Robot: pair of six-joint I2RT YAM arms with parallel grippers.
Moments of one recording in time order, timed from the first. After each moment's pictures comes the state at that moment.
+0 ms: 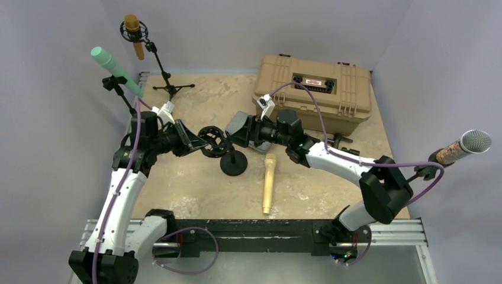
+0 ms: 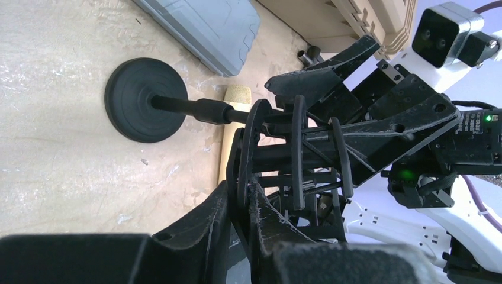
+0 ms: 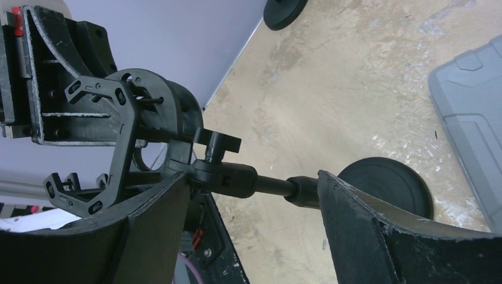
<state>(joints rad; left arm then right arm) -0.10 0.90 0.96 -0.71 0.59 -0.72 0.72 1.49 0.93 0.37 -0.42 0.72</state>
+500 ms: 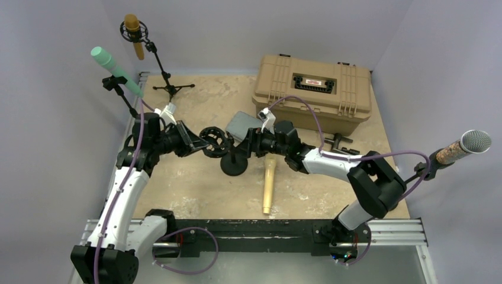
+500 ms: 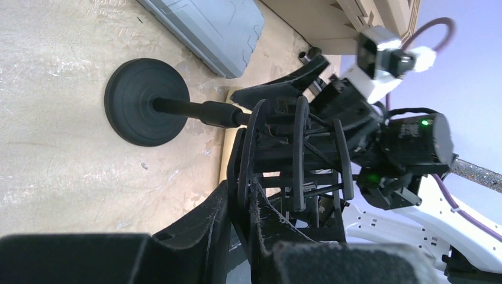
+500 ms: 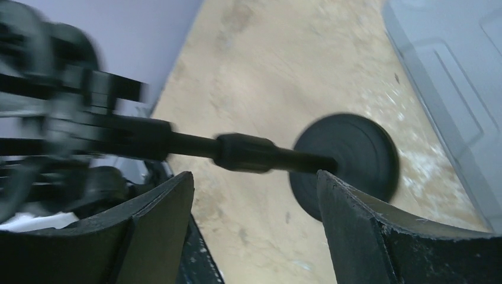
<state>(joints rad) -0.09 0.92 0.90 -0.63 0.60 -0.74 0.72 1.54 0.80 0.46 -0.37 0.70</state>
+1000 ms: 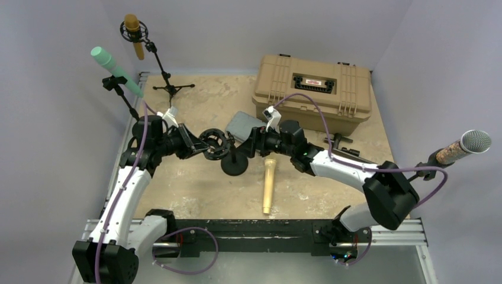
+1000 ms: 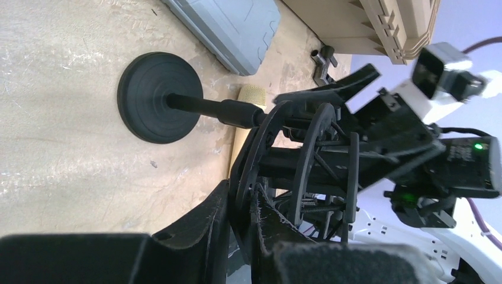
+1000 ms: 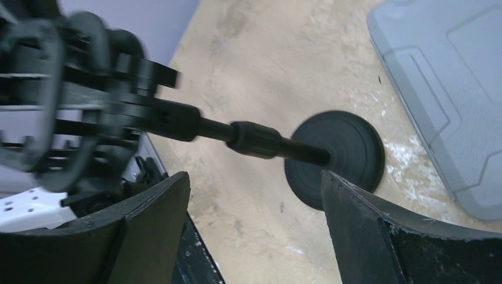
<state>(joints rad) -0.09 0.94 0.84 -0.60 0.59 -0.74 0.72 1.47 0.78 0.34 -0.32 0.65</state>
